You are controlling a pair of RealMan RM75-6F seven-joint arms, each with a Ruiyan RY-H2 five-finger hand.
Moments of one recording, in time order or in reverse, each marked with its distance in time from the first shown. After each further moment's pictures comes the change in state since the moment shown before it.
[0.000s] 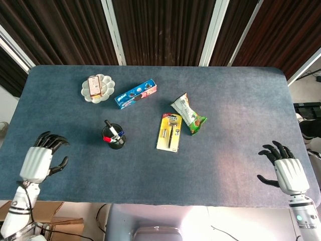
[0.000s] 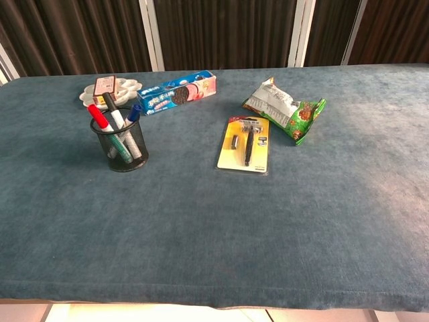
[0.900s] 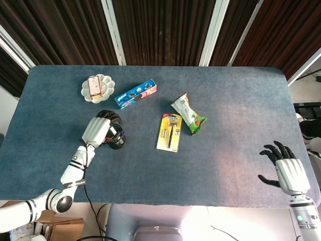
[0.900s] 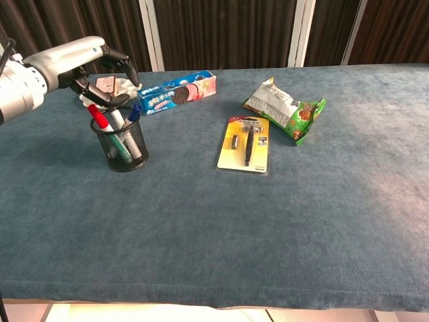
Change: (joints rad) left arm -0.413 -0.289 -0.132 0.205 -0.364 -0.345 0.152; right arm -0.003 0.001 0.001 -0.001 0.008 0.002 -0.003
